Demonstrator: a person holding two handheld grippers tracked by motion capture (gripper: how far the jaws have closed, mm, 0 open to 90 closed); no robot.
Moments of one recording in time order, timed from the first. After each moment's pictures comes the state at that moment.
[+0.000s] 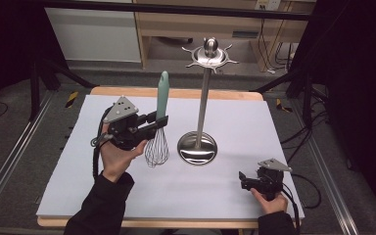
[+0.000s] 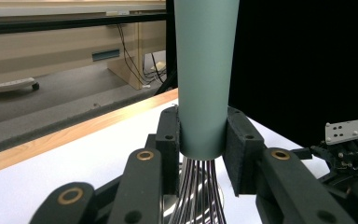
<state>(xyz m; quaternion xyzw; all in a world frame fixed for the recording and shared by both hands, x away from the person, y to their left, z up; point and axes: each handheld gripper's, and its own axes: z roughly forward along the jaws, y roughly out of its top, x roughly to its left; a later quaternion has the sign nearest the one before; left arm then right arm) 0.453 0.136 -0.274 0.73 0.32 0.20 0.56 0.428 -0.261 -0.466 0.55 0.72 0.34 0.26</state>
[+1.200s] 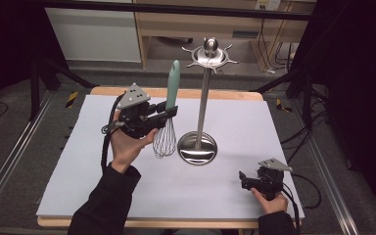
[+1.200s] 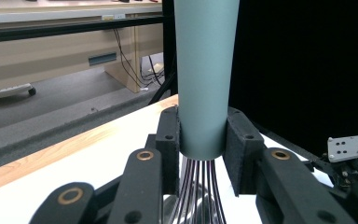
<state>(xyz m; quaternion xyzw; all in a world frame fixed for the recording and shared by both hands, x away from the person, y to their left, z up) 0.473 0.116 -0.258 0.74 0.32 0.20 0.56 0.429 -0.262 -0.466 0.55 0.72 0.34 0.26</state>
